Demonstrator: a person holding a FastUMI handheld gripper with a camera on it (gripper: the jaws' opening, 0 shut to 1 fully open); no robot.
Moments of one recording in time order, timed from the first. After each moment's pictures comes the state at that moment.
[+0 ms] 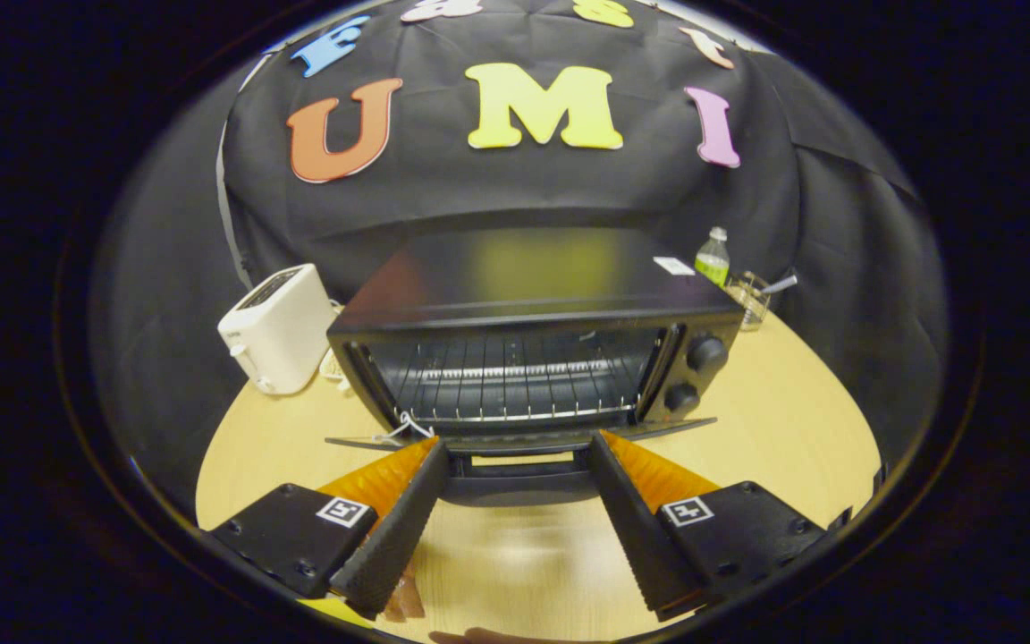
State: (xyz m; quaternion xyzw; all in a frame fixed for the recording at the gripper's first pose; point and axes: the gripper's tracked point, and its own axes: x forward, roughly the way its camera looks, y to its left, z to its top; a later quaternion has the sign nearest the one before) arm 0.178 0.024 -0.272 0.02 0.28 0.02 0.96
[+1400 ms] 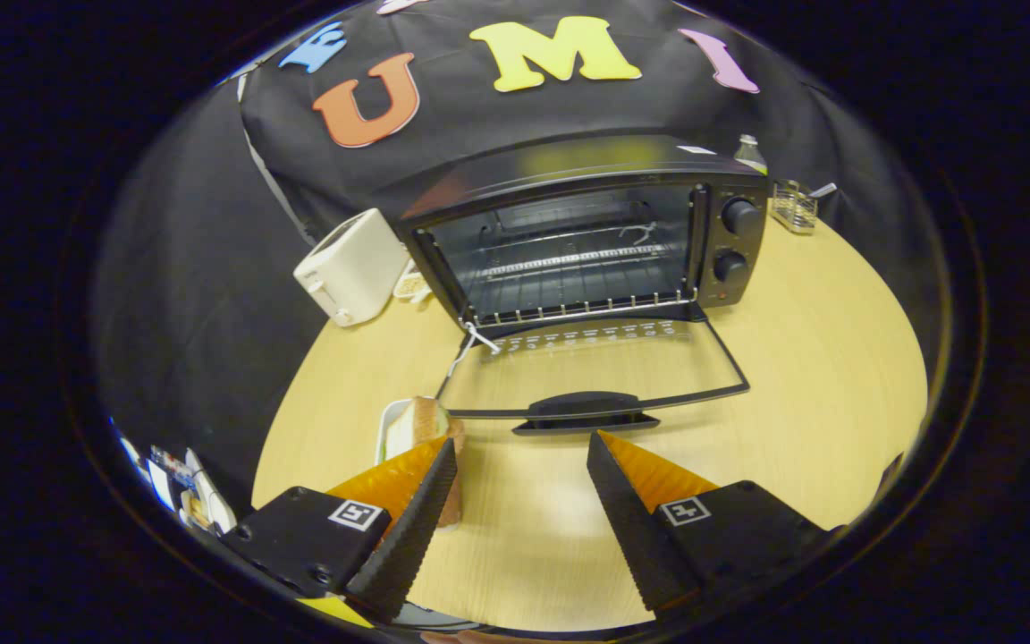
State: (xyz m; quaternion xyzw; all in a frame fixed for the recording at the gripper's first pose) arm 0.091 0.051 -0.316 0.08 0.37 0.15 0.91
